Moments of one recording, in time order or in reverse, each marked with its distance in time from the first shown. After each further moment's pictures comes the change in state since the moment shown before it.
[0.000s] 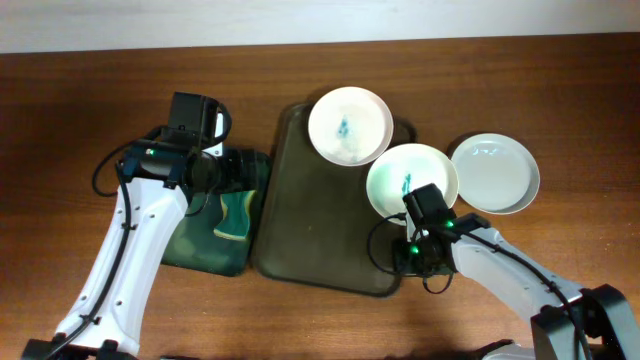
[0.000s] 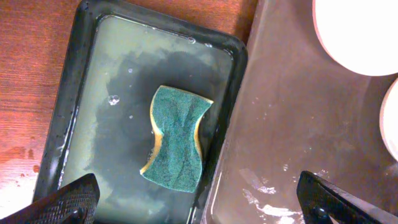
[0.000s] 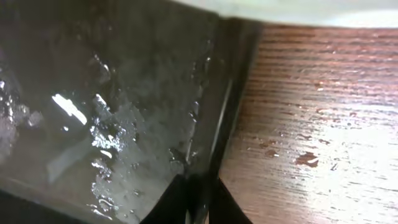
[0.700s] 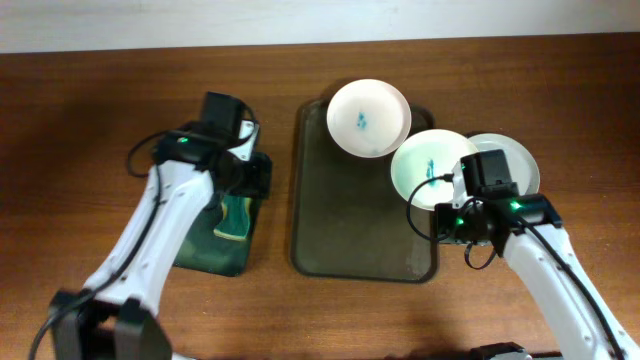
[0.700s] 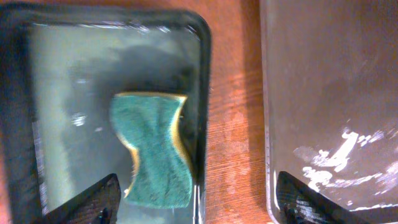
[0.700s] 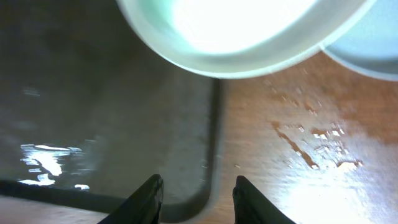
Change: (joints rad) left arm -0.075 0.132 0.000 0.033 0.026 0.183; right arm -0.234 -0.214 0.241 -0.275 0.095 -0.202
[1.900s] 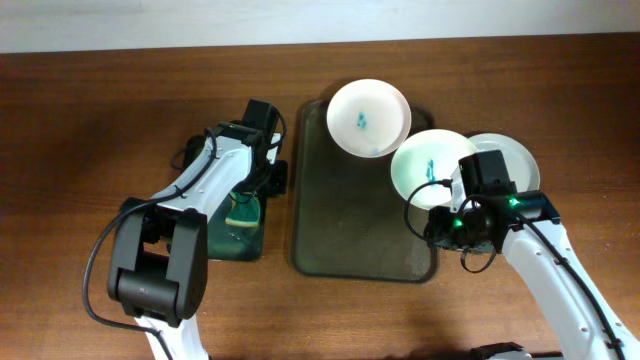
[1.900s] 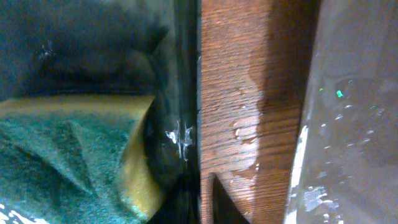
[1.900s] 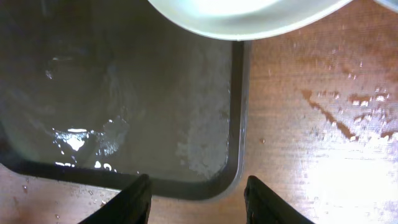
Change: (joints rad) left arm -0.046 0.345 0.049 0.133 0.023 -0.116; right arm 0.000 0.038 0.003 -0.071 -0.069 0.090
